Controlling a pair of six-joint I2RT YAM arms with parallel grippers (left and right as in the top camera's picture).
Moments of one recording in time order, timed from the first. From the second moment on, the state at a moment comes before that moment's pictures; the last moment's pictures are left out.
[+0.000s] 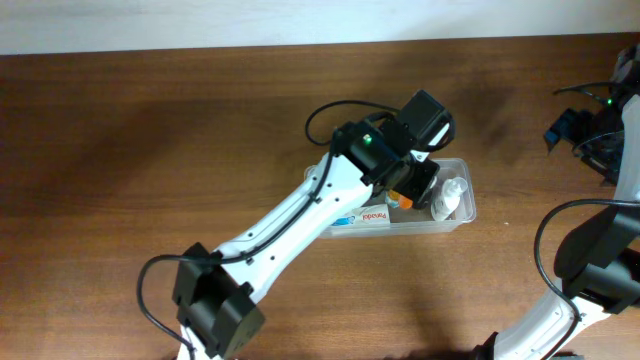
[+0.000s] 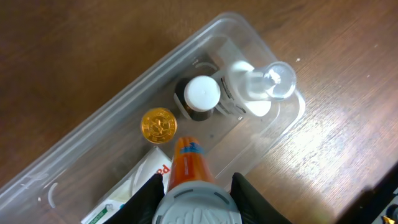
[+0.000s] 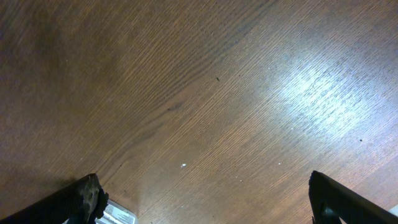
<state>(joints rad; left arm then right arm) -0.86 2.05 2.03 -1.04 0.08 -0.22 -0.46 2.02 1.96 -1.44 0.10 0.37</state>
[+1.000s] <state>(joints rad) -0.88 2.15 2.03 -1.00 0.08 -0.22 -0.46 2.02 1.96 -1.44 0.10 0.37</state>
